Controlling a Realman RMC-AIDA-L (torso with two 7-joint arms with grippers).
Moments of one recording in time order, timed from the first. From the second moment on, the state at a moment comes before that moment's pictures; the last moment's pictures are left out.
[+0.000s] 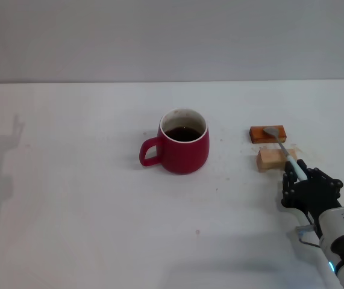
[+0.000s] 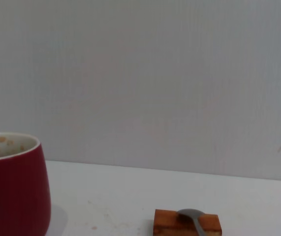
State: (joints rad) left arm -0.48 -2.05 -1.11 -0.15 2.21 1.04 0.05; right arm 0.34 2.09 0.30 0.59 -1.60 -0.99 -0.41
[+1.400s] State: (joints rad) left arm -0.48 -2.06 -1.11 -0.15 2.21 1.04 0.05; right arm 0.35 2.08 0.30 0.58 -1.60 -1.00 -0.42
